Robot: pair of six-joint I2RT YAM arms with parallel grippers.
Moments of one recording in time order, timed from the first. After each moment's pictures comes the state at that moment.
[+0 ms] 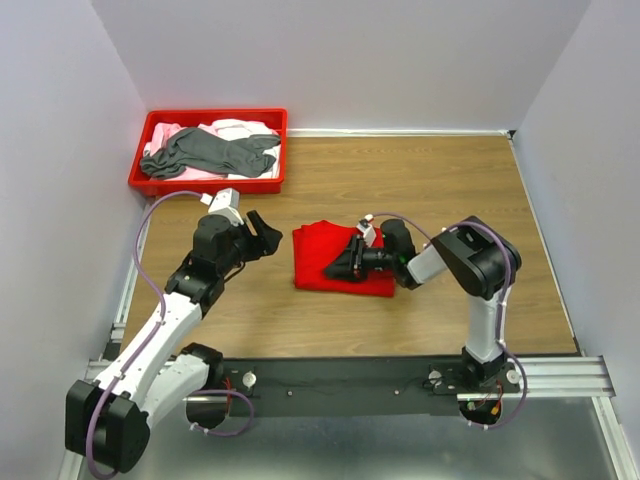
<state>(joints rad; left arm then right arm) -0.34 0.89 0.60 -0.10 0.09 -0.59 0.55 2.02 0.69 0.87 -0.80 1.15</state>
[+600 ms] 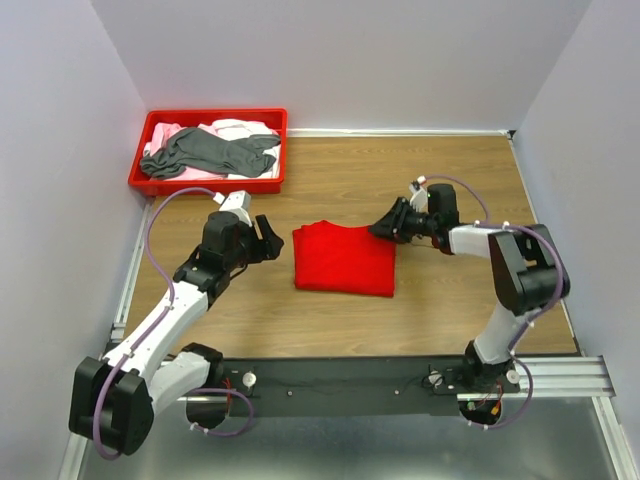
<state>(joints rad) -0.34 0.99 0.61 -0.14 0.09 -0.48 0.24 1.71 0.83 0.31 -0.68 0.75</state>
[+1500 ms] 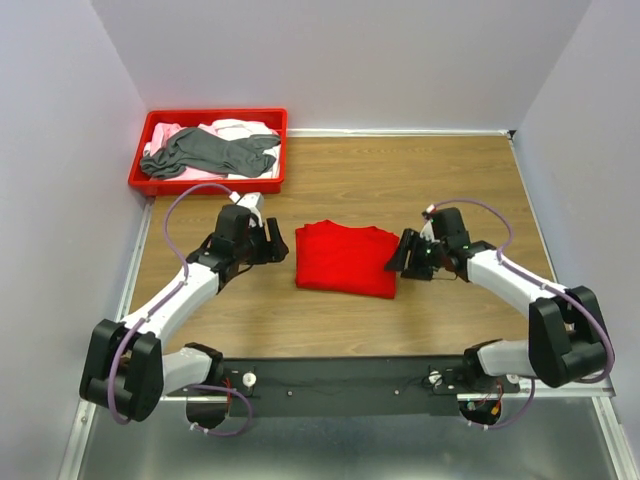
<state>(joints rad) -0.34 1.17 0.65 -0.17 0.15 -0.42 0.28 1.33 0.69 -0.26 -0.36 0.59</state>
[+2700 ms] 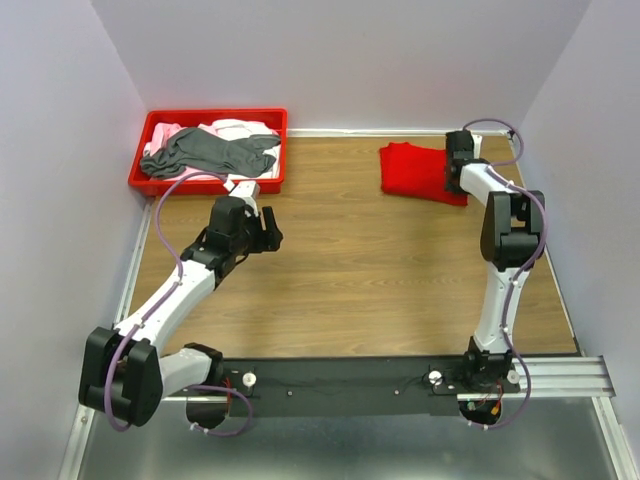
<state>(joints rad) -0.33 1.15 0.72 -0.18 0.08 -0.34 0.04 2.15 1.59 -0.34 0.47 0.18</state>
